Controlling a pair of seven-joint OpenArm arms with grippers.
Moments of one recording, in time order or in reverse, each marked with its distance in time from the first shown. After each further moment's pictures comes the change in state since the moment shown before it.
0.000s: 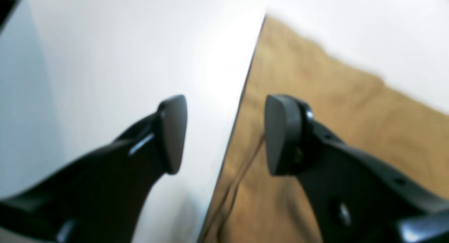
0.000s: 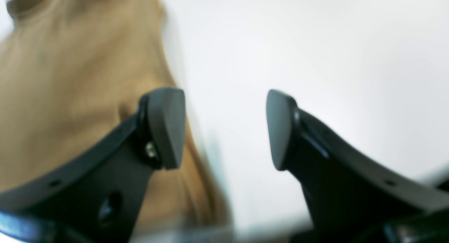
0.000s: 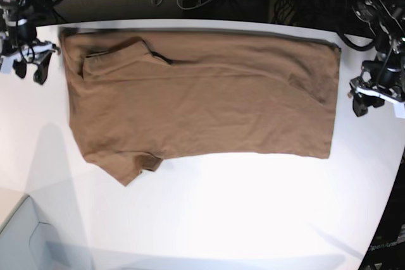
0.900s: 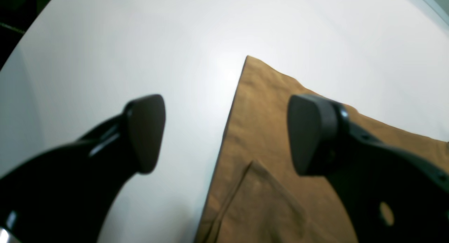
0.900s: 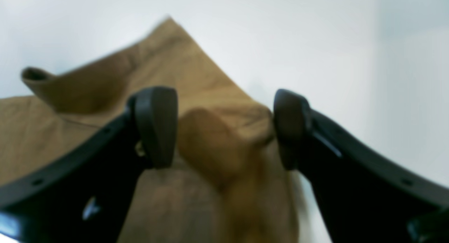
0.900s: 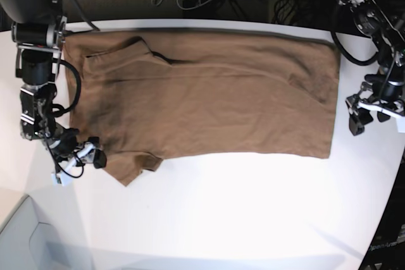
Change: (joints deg) left arm -4.1 0.0 0.4 0.0 0.0 -0.2 0.2; right arm 46.6 20.0 -41.6 -62.7 0.1 -0.3 6.2
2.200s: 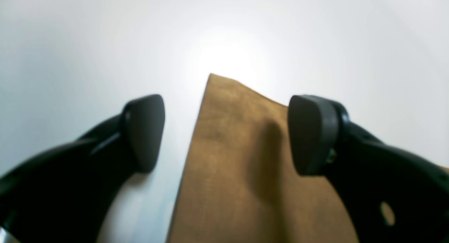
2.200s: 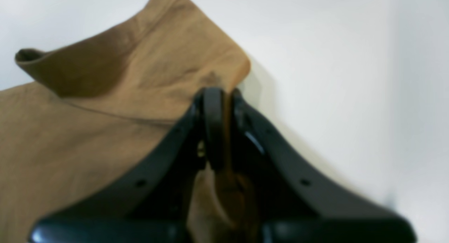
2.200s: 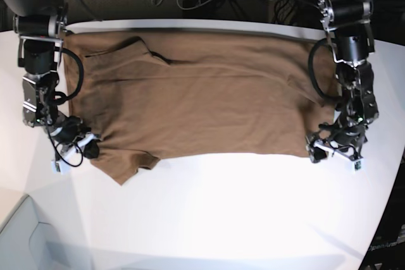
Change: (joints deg) left arm -20.0 -7.9 28.5 -44.1 10.8 10.3 -25.0; right arm -3.8 -0.1 0.2 -0.2 1.4 0.0 2.9
